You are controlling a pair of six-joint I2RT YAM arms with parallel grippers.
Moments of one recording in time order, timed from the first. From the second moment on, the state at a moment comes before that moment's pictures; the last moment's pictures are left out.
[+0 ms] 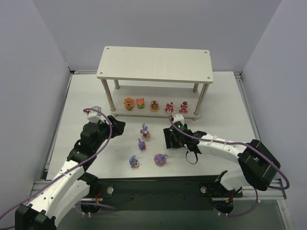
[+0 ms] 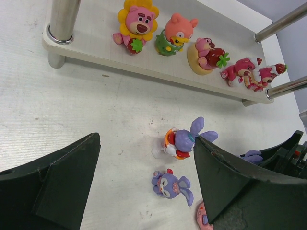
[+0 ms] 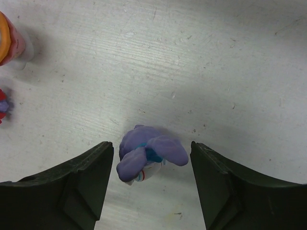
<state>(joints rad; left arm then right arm) -0.39 0.71 0.44 -0.04 -0.07 -0.62 0.81 1.38 0.64 -0.17 0.26 0.44</state>
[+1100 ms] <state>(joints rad) -0.39 0.69 0.43 -0.04 -0.07 -0.62 0.89 1.40 0.60 -0.05 0.38 0.34</state>
